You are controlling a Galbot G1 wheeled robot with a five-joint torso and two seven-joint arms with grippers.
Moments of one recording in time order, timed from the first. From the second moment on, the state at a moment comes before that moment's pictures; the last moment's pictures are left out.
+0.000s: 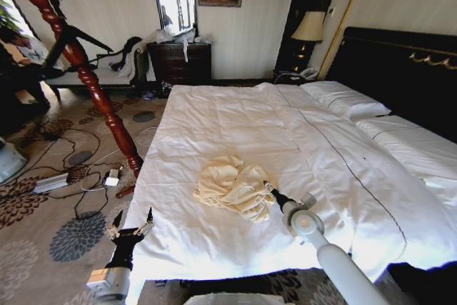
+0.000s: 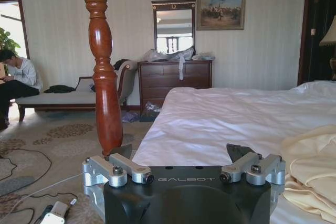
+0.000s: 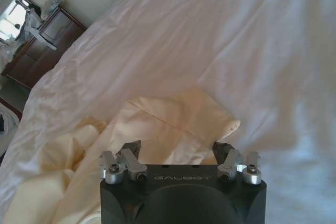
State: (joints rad) left arm 1.91 -1.54 -0.75 -2.22 -0.17 -0.12 0.03; right arm -1.20 1.03 0.29 1.86 1.40 -0.09 0.54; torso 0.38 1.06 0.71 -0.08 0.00
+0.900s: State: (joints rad) left arm 1.93 -1.55 -0.74 -2.24 -0.18 -0.14 0.02; right arm -1.28 0.84 0.37 2.15 1.20 0.19 0.28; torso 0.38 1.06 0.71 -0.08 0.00
